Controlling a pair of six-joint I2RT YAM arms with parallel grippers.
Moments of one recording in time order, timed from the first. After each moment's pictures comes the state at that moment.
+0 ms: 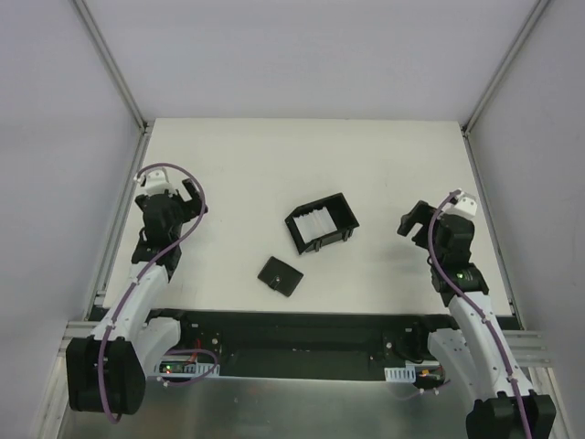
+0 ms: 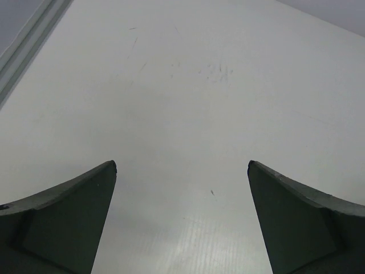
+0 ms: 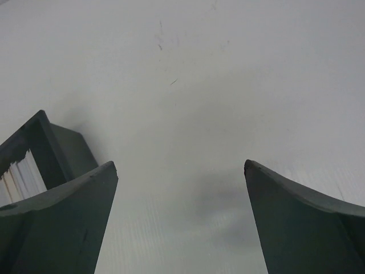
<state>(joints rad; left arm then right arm) -0.03 0.93 0.49 0.13 -0.17 -0.28 0.11 0.67 0.47 -0.21 0.19 0.40</state>
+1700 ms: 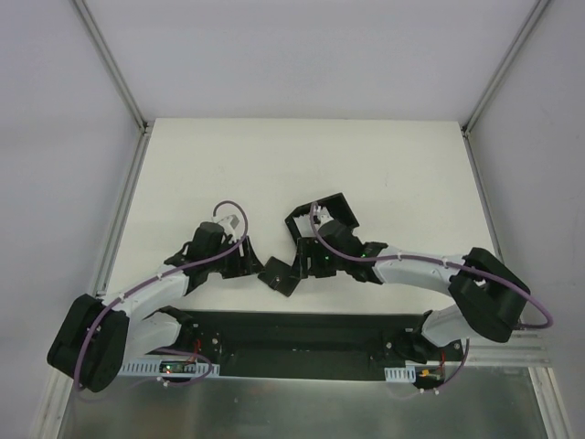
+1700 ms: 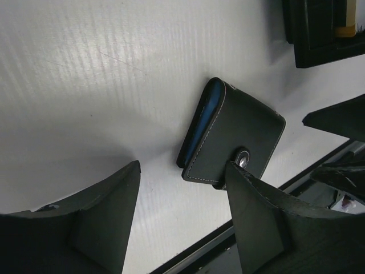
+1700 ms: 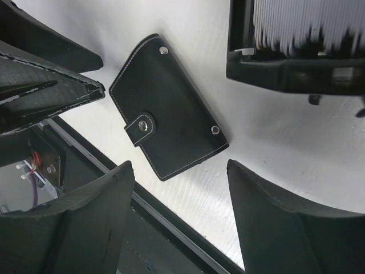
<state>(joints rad) -0.44 1.05 0.34 -0.10 0.33 -0.65 0.93 1.43 0.69 -0.04 -0.13 0.77</state>
